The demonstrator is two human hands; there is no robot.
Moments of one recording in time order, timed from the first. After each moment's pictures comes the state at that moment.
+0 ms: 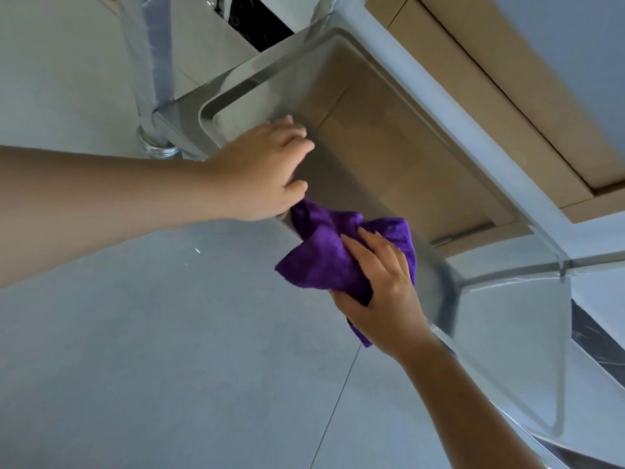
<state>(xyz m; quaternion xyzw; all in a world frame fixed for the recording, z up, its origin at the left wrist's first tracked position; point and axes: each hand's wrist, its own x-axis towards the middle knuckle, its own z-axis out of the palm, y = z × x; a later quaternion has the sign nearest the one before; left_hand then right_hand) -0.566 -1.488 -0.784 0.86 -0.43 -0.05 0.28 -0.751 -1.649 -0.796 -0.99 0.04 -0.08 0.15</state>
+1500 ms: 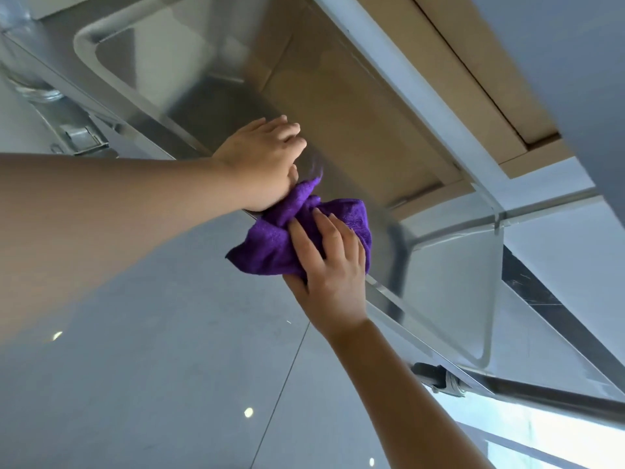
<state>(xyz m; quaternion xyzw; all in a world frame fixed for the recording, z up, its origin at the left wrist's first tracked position) -0.607 -1.566 -0.802 0.86 -0.44 -0.07 0.23 -0.781 -1.647 -0.815 -0.98 0.04 -0.19 -0.03</state>
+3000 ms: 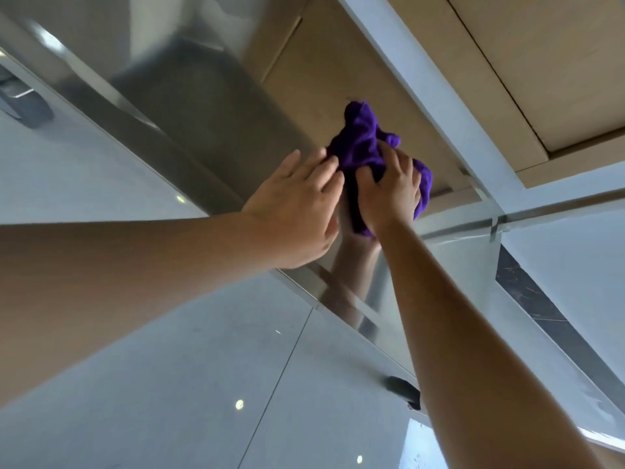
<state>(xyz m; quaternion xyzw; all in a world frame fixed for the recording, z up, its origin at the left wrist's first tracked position) -0.658 -1.593 -0.796 0.86 -0.46 -0.08 0.22 -0.689 -1.753 -0.795 -0.93 0.35 -0.07 0.11</state>
